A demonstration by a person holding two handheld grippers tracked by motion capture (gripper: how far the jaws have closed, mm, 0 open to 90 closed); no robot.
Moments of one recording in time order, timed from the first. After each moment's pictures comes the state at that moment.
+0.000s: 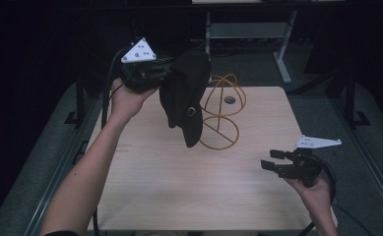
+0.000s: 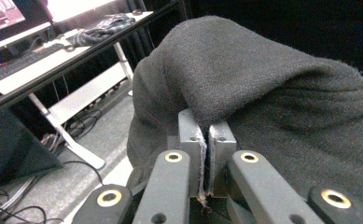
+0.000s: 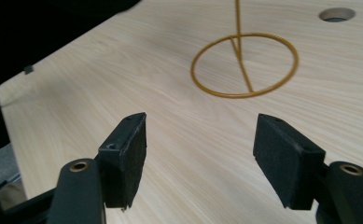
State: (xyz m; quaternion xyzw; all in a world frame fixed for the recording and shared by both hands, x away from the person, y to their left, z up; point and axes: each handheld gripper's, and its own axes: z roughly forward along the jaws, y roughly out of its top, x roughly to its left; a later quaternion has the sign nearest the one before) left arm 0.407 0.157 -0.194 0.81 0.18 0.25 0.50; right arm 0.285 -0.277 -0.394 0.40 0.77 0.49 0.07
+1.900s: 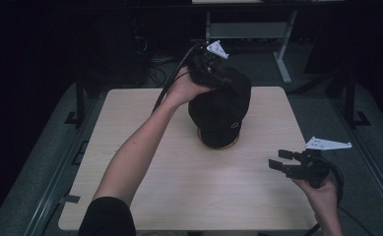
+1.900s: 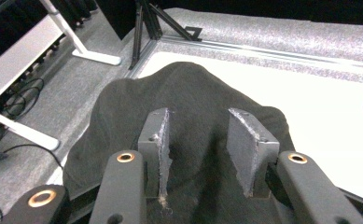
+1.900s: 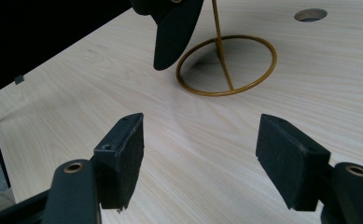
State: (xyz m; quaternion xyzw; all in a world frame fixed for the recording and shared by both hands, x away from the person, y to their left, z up) left arm 0.466 0.022 -0.225 0.89 0.13 0.16 0.40; right arm 0.283 -0.297 -0.401 0.42 0.75 0.51 0.08
